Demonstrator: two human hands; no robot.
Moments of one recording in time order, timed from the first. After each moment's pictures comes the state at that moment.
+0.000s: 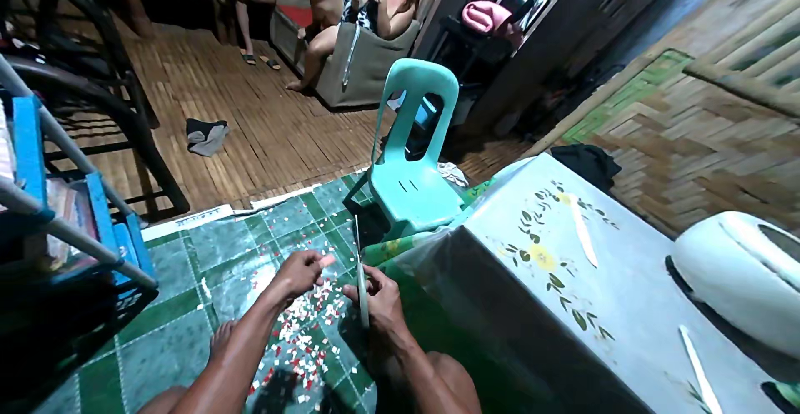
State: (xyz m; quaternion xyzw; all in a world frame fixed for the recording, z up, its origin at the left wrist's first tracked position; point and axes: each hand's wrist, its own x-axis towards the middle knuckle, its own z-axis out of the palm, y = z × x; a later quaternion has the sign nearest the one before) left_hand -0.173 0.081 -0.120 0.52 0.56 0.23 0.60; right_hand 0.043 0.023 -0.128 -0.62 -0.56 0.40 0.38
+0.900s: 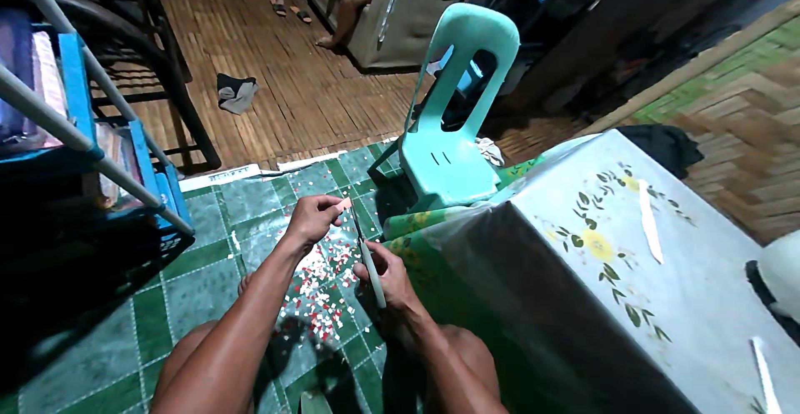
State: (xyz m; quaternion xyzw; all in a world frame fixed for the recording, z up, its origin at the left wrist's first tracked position) left_hand -0.188 0.088 -0.110 0.45 0.56 0.42 0.56; right_hand 0.026 0.012 -0.132 -0.52 -0.60 0.51 0.33
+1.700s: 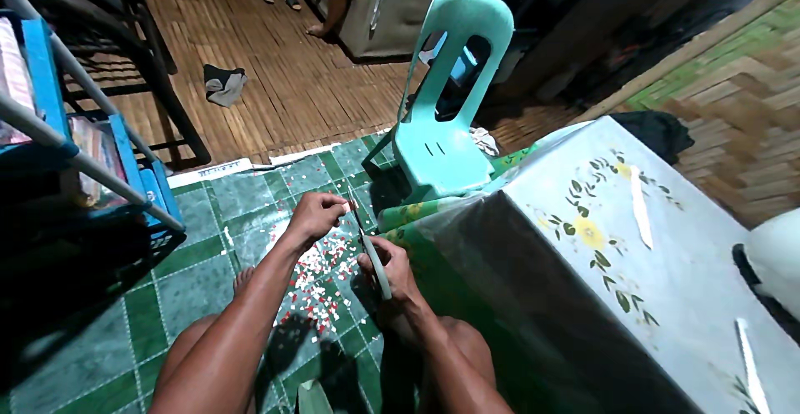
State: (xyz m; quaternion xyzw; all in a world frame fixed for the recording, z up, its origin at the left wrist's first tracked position) left_hand -0.171 0.089 -0.109 0.51 0.55 0.36 0.55; right_hand 0.039 0.012 -0.123 -0.54 -0.59 0.50 0.34
